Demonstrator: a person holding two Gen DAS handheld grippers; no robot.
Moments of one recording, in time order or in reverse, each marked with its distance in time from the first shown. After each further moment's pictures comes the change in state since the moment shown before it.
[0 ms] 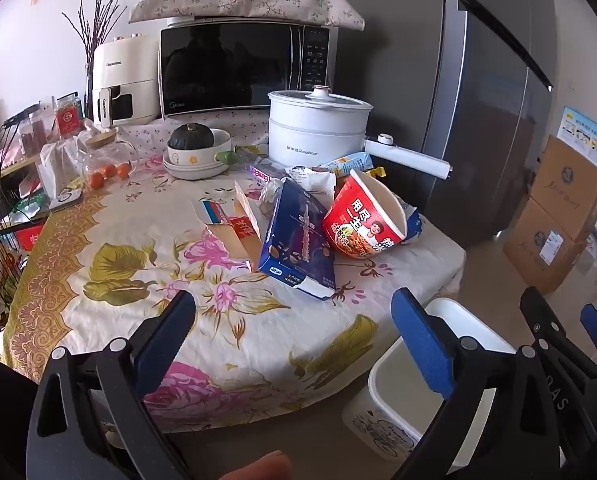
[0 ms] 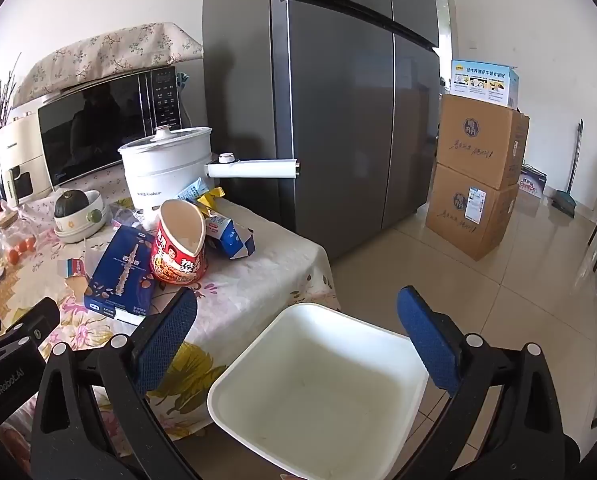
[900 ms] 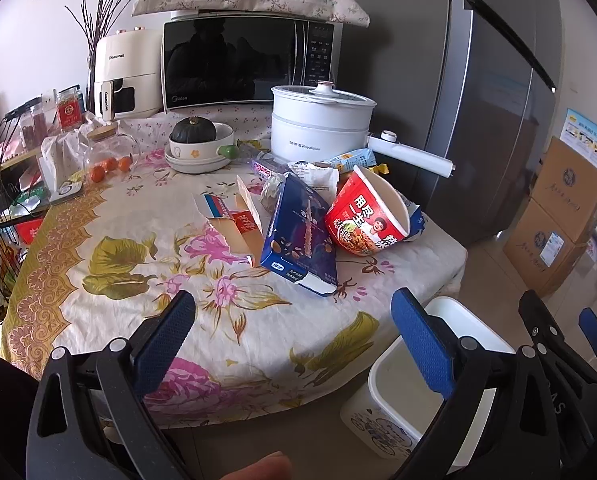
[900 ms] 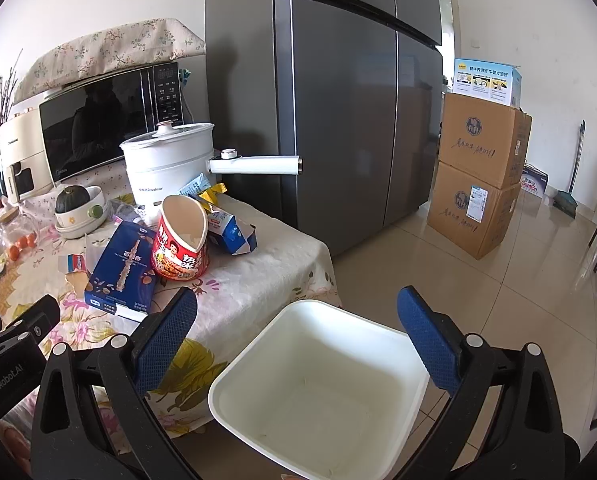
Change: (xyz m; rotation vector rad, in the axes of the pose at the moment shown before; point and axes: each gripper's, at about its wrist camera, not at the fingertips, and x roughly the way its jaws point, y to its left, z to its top) left arm 0.003 0.005 -0.004 -0.022 0.005 -0.005; right arm 0.004 0.004 -0.004 -0.010 0.004 0.000
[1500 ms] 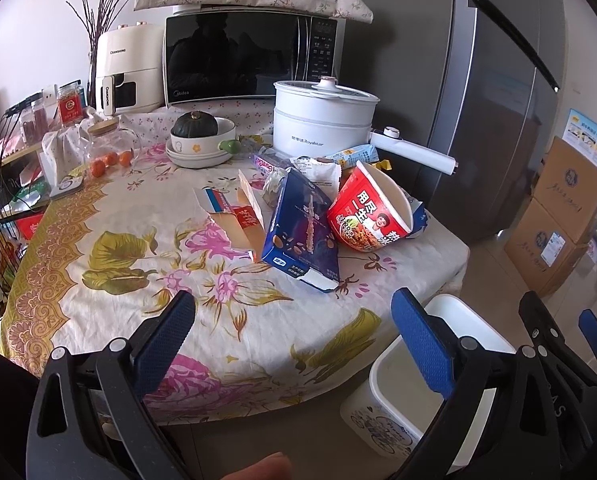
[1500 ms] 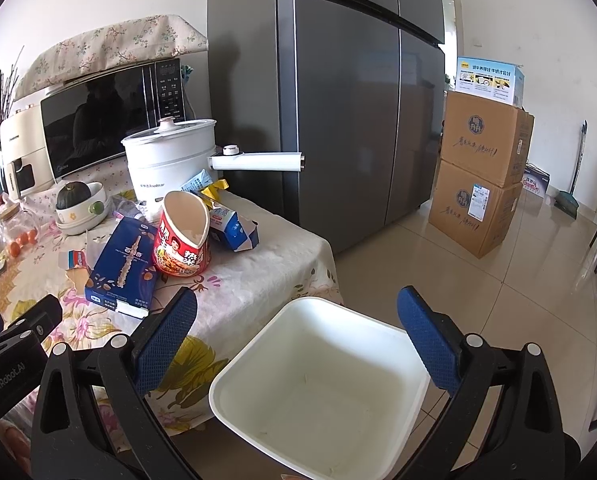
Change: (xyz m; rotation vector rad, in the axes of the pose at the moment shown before) left arm 0.002 0.002 -0.002 -0.008 0.015 0.002; right arm 0.002 0.002 -0.001 -0.007 0.007 0.003
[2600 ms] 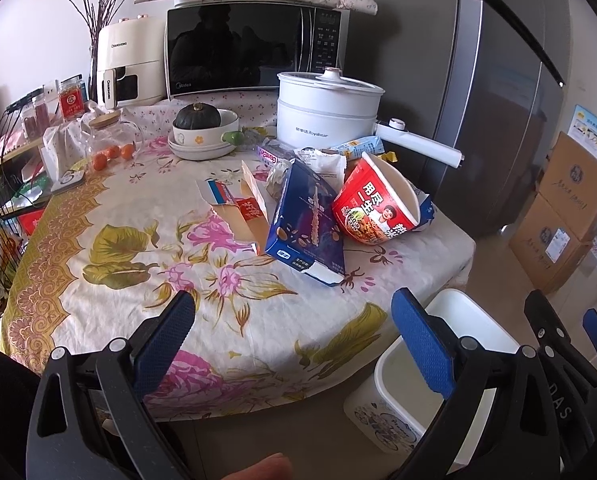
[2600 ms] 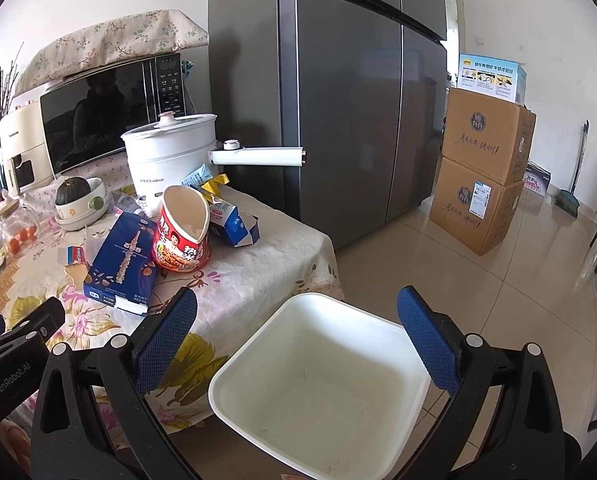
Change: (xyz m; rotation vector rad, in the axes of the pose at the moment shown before) left arm 0.007 0.004 0.000 -0.004 0.032 0.014; right arm 0.005 0.004 -0.005 -0.005 0.014 0.003
